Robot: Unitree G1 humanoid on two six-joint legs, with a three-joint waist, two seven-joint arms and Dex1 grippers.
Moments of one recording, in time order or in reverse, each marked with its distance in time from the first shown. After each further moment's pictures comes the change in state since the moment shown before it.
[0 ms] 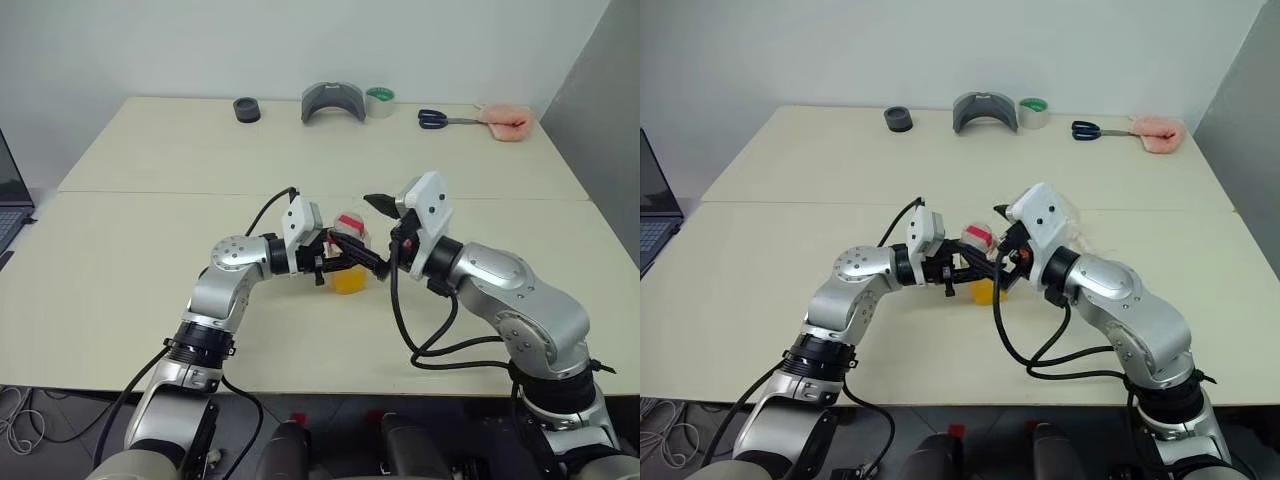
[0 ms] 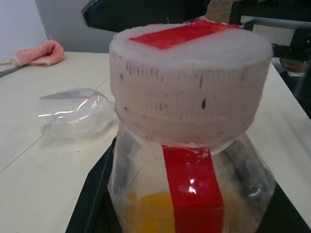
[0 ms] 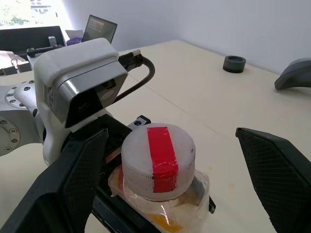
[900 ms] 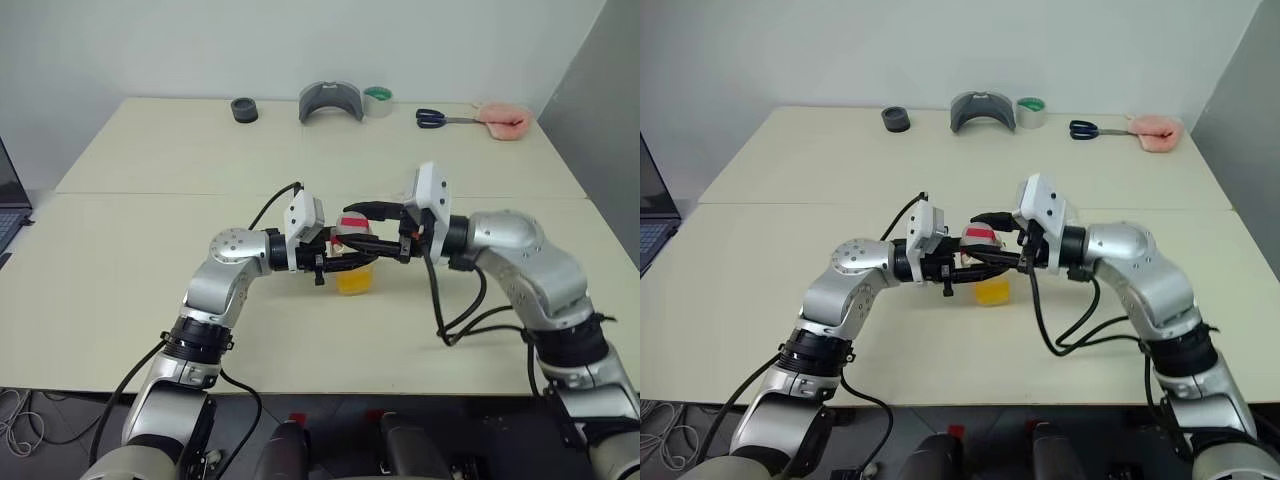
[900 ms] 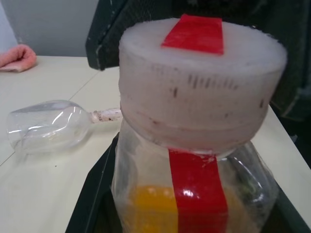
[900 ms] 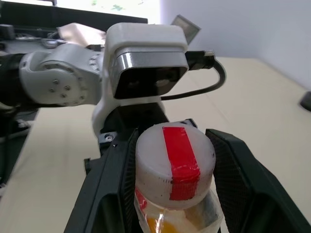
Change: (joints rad) left arm -0.064 0.028 -0.003 -0.027 -0.028 0.086 -0.095; right arm -0.244 -0.165 0.029 0.417 0.004 -0.309 0.654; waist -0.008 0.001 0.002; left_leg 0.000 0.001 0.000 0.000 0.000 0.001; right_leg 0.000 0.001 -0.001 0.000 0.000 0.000
